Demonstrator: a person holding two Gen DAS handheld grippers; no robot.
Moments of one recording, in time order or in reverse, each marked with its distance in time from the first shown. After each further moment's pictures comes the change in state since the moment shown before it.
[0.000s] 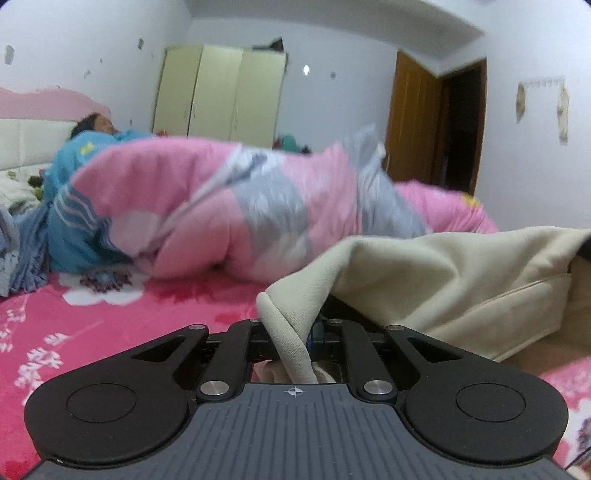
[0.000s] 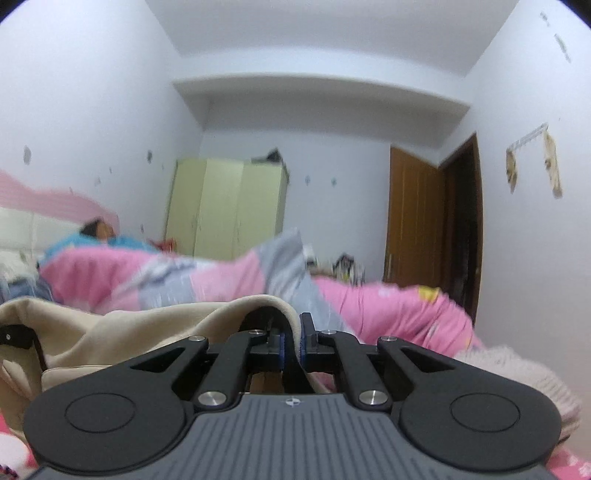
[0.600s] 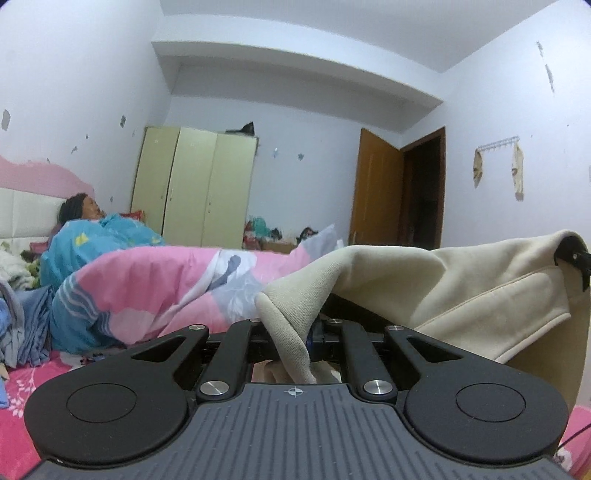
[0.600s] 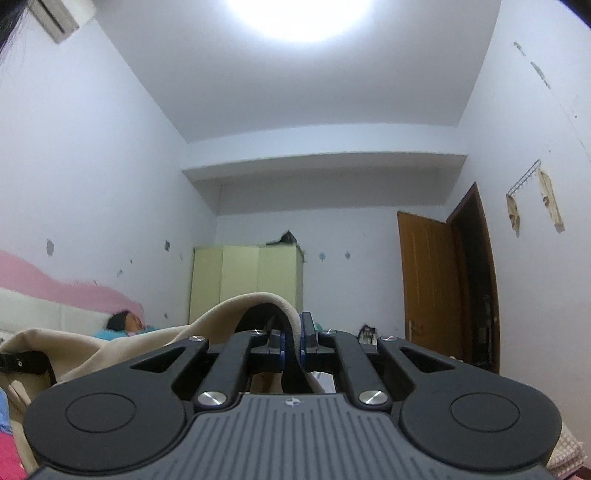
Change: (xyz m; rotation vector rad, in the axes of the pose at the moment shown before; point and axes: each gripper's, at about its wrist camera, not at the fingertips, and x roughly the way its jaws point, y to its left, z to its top) left arm -0.069 -0.001 0.040 0.035 -0.203 -0.088; right arm -0.059 -0.032 0.062 0.094 -0.195 0.078
